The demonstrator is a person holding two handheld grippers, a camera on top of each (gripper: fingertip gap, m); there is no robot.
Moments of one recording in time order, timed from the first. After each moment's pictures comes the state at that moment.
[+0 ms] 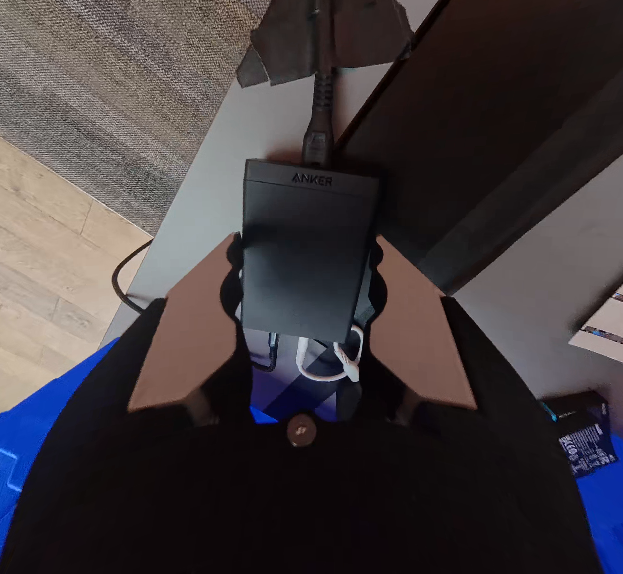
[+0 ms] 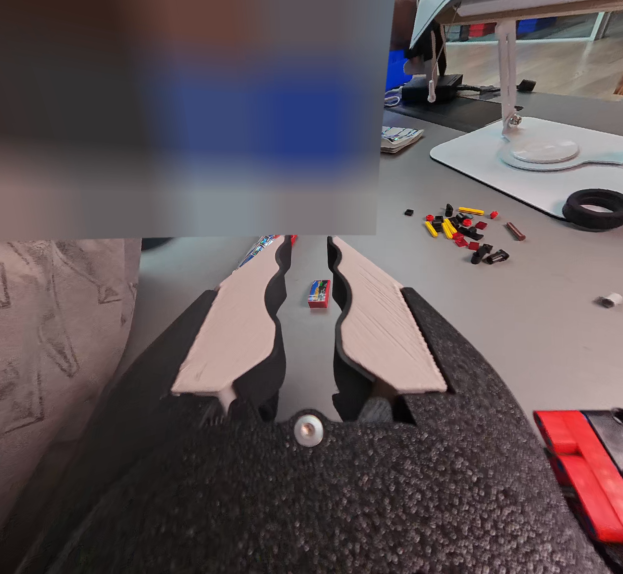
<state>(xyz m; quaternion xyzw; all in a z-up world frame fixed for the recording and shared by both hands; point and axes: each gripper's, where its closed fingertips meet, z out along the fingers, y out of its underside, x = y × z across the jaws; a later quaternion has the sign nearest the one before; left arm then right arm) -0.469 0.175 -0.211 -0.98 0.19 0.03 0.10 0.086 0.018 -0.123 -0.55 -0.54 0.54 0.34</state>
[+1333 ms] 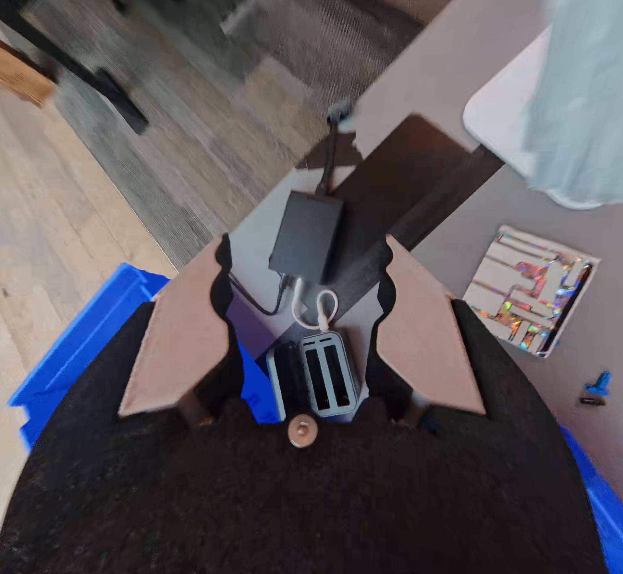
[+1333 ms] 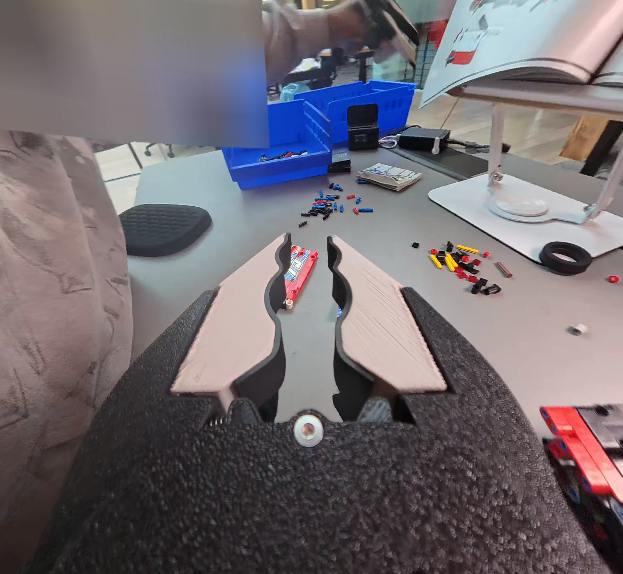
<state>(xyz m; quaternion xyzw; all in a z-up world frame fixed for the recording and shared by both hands) -0.434 0.121 -0.052 -0.91 0.13 0.09 0.37 0.108 -0.018 -0.083 -0.51 -0.55 0.52 0.41</state>
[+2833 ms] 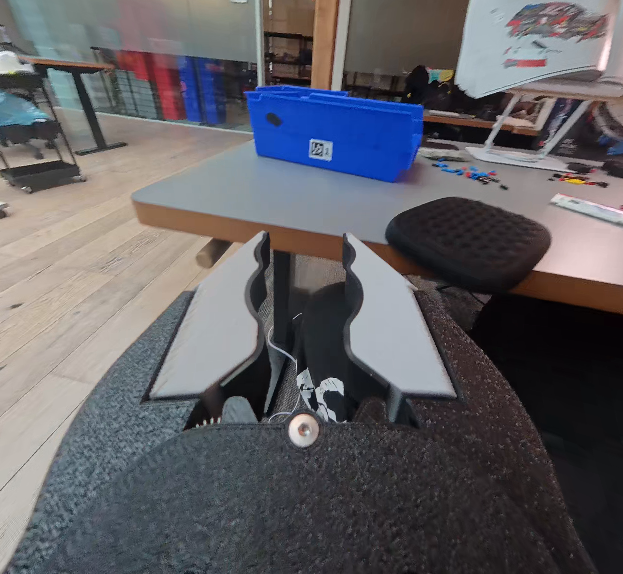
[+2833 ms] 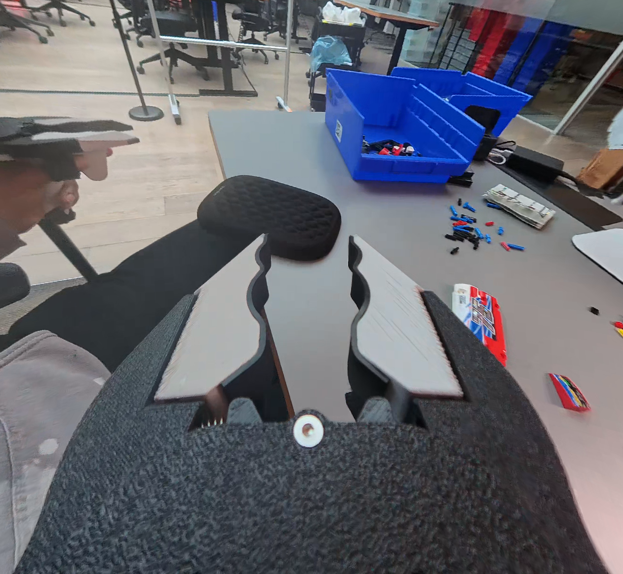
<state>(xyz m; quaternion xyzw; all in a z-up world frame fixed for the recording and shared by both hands) -0.146 -0.535 -0.168 -0.66 -0.30 0.23 0.65 0.065 -0.261 -0.092 -0.47 -0.64 0.44 0.43</state>
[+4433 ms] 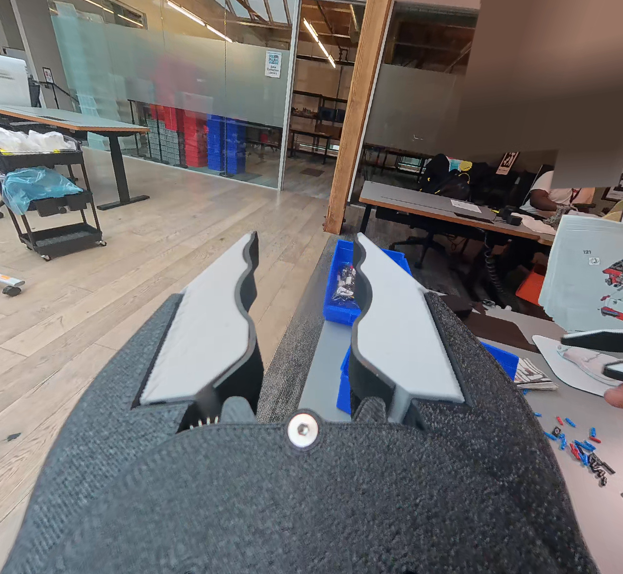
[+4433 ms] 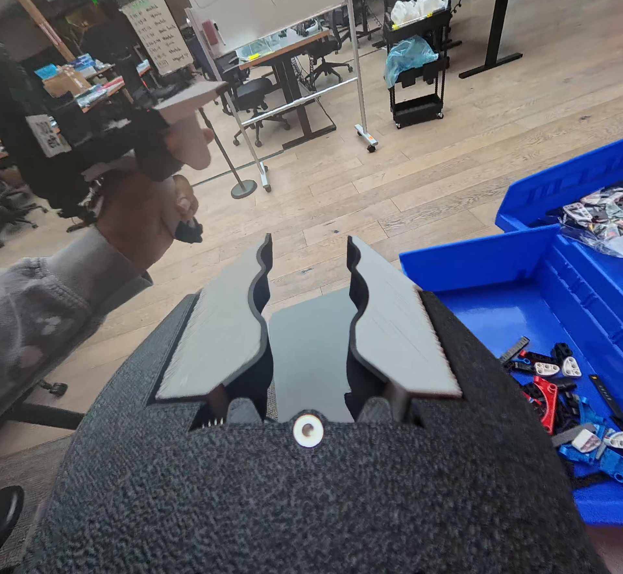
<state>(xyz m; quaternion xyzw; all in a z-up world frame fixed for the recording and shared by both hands) -0.470 -0.480 0.142 -0.60 -0.32 0.24 0.69 -0.320 -0.355 0.093 -0.52 -0.60 0.56 0.25</state>
